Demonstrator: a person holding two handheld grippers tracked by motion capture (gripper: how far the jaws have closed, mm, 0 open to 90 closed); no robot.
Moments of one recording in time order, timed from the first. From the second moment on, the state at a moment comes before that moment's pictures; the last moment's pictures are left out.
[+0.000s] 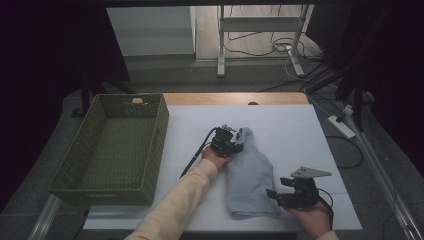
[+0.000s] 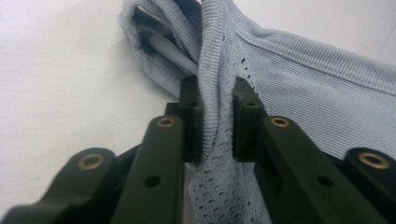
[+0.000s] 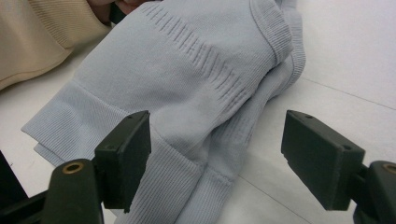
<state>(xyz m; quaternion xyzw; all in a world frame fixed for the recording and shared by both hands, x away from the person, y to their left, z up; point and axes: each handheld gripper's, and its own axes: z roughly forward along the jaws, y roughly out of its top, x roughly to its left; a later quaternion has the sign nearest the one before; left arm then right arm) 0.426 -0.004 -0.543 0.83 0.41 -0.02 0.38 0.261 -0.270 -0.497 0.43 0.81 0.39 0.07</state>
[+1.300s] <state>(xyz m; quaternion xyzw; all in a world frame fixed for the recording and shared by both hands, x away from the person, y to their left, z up) 0.422 0.008 -0.520 0.81 0.40 0.00 0.43 0.260 -0.258 -0.516 0.44 0.83 0.34 0.01</state>
